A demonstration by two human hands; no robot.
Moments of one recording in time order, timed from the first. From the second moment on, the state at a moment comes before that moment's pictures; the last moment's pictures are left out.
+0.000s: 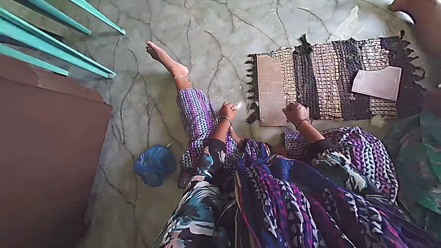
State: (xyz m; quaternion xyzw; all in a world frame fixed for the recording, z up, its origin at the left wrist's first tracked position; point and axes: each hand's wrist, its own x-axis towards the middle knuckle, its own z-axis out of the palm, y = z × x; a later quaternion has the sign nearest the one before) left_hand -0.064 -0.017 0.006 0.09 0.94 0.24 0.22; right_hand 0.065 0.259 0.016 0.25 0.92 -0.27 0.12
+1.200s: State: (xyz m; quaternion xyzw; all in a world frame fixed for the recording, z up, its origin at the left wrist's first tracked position) left_hand -0.015 0.002 -0.009 0.13 0.74 0.53 0.38; right_hand 0.062 0.235 0.008 0.24 0.70 -0.66 0.10
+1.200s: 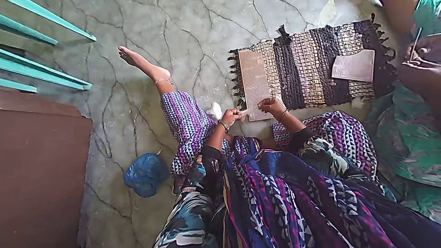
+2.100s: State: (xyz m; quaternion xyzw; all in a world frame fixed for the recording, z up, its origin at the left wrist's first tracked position) left_hand -0.005 0.067 0.017 0.13 0.82 0.44 0.34; right_hand 0.059 0.241 0.007 0.26 0.67 -0.68 0.11
